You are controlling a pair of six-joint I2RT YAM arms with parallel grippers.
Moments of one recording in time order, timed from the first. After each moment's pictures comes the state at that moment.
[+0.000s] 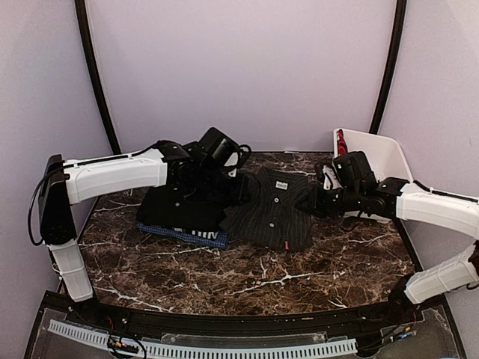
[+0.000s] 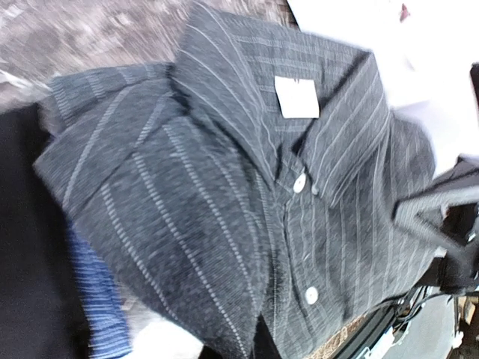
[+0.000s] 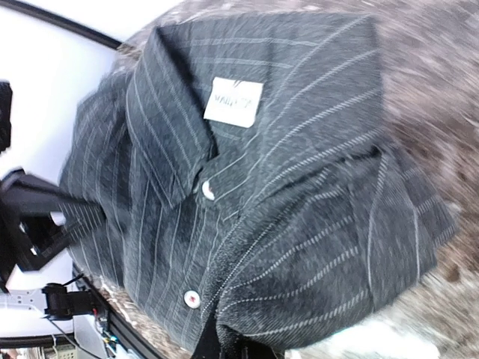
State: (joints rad) left arm -0.91 1.86 1.58 -0.57 0.09 -0.59; right arm 0.65 1.21 0.81 -0.30 -0.21 0.76
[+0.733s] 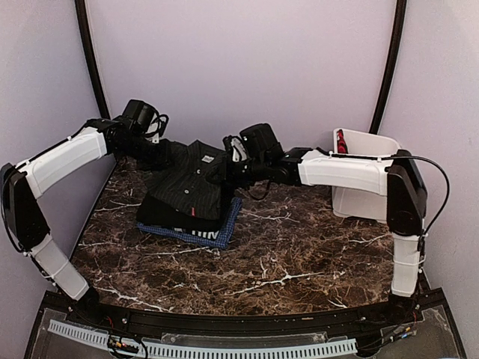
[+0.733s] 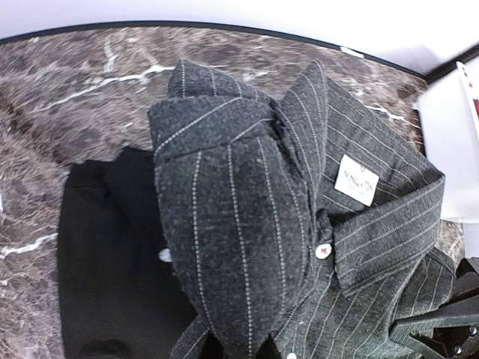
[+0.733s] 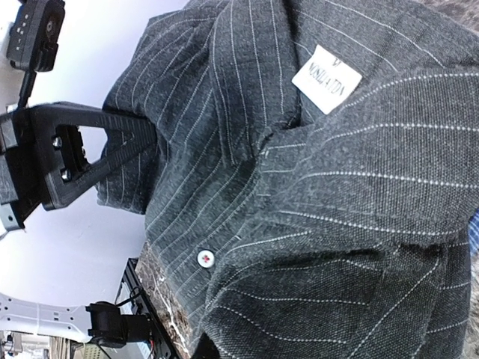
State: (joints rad) left arm -0.44 1.60 1.51 -0.75 0.07 -0.44; right arm 0.89 1.97 1.64 -0.16 -0.30 0.76
